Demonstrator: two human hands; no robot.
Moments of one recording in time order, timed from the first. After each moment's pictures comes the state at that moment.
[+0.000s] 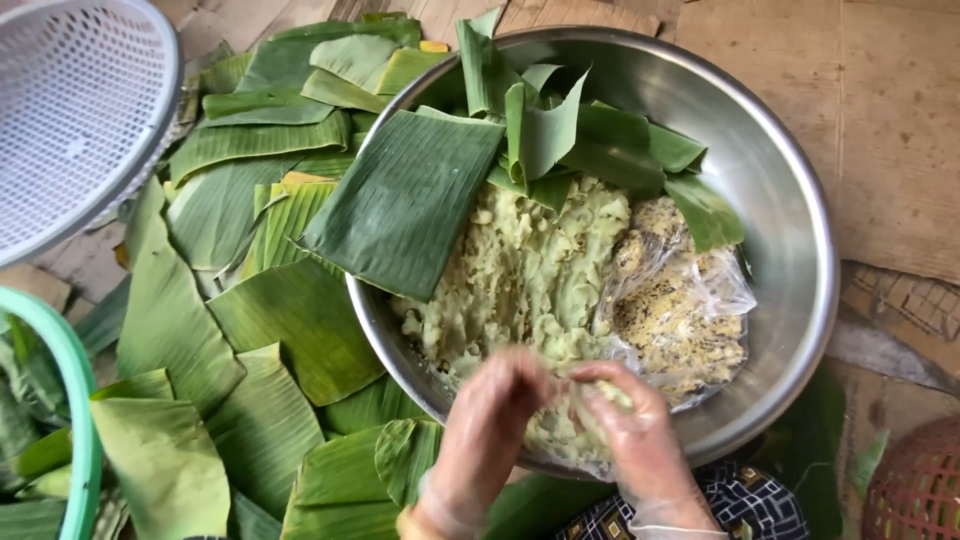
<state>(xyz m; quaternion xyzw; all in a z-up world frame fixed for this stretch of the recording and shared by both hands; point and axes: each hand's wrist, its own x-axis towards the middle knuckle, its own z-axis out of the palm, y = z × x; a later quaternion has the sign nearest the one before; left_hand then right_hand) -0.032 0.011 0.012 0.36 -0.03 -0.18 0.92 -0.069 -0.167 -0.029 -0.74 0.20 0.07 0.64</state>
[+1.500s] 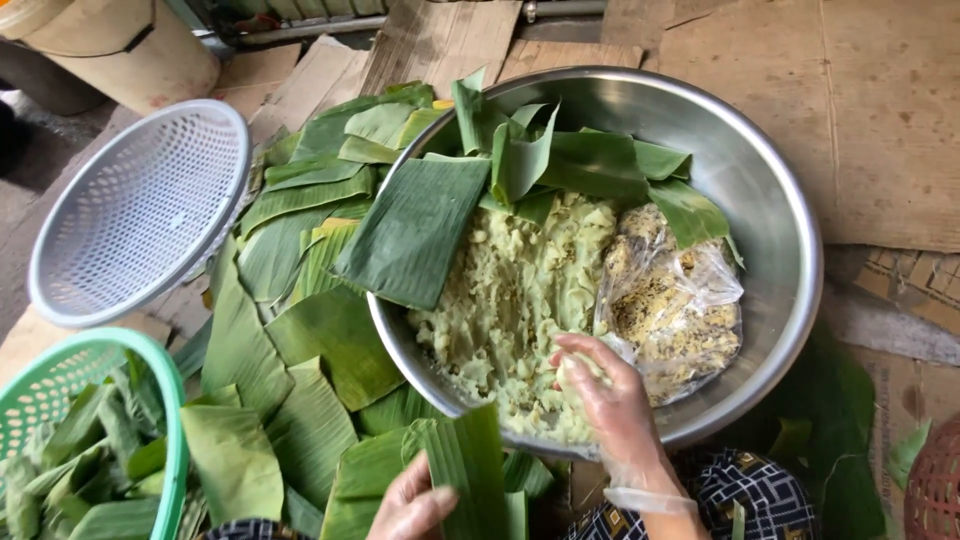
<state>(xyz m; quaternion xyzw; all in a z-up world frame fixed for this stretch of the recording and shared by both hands) -0.131 0.108 -0.039 0.45 0.01 -0.24 0.86 -0.064 -0.157 -0.005 -0.67 0.17 0.02 0.72</state>
